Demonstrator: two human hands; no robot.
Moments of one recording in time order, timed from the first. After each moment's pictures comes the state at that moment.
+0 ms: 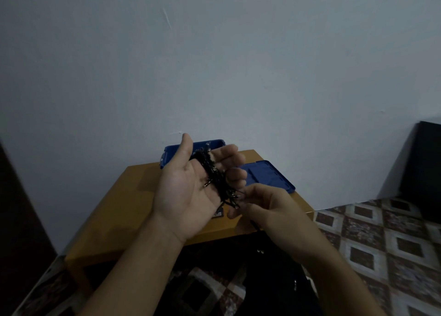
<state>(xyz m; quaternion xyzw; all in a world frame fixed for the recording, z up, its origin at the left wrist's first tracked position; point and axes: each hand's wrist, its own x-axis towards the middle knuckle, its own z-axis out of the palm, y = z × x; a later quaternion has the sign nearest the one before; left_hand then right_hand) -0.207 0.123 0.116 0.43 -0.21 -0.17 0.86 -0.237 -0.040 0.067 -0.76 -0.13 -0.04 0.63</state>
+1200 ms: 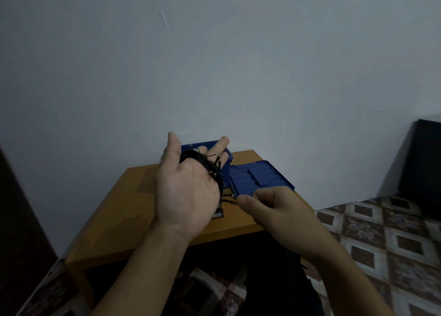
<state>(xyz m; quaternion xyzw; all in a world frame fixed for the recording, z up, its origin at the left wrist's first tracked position) -0.214 0.115 0.121 0.41 -0.18 -0.08 0.89 -0.238 -0.046 0.070 -0.84 -0.14 -0.13 0.51</state>
